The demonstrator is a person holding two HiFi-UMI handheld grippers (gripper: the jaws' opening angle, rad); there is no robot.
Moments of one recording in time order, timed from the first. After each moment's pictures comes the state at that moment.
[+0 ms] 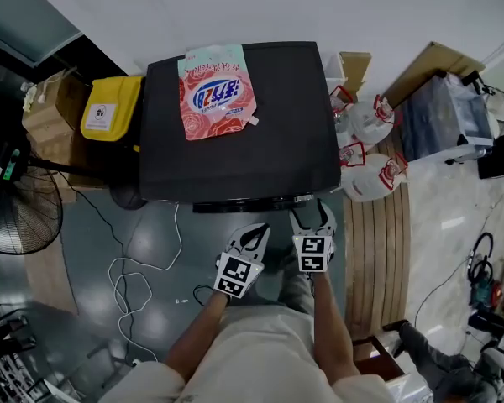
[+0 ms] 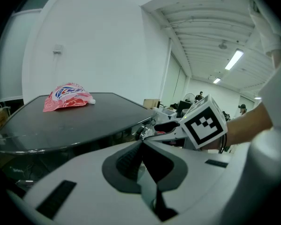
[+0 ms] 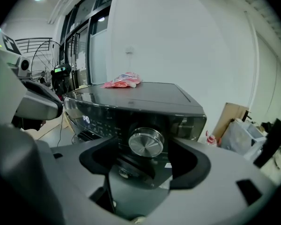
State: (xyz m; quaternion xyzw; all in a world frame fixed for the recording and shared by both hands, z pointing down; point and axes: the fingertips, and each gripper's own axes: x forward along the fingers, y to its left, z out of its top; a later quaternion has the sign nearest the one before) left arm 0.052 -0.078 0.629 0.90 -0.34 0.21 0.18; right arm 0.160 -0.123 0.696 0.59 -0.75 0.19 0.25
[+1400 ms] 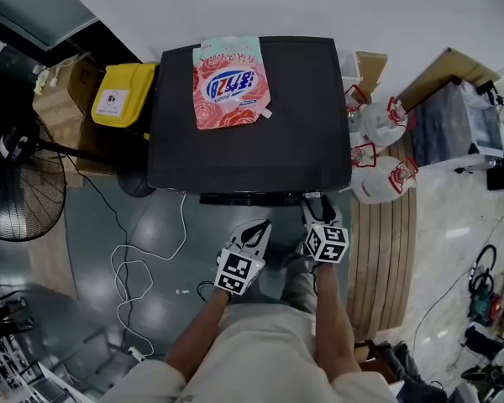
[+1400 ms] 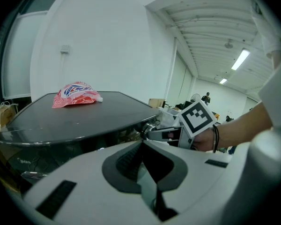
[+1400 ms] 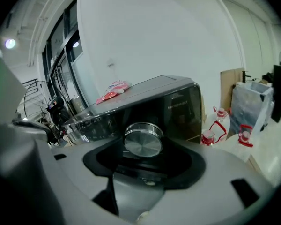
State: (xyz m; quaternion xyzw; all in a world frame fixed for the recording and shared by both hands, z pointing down) left arm 0.036 -0.075 0.634 0.88 -0.37 0.22 0.19; right arm 0.169 -0.135 0.717 0.59 -0.74 0.32 0.11
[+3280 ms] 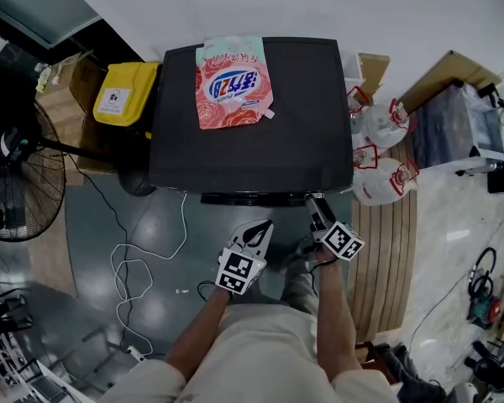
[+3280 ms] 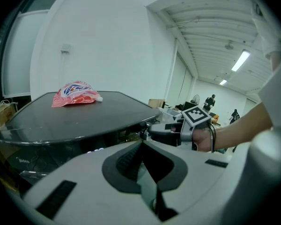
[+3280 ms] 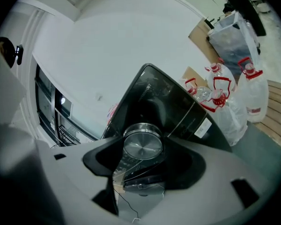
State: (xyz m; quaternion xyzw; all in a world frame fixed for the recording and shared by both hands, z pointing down) left arm 0.037 -0.076 0.635 0.88 -0.37 0.21 0.20; right arm 0.173 -0.138 0.722 0.53 -0.67 0.50 -0.13
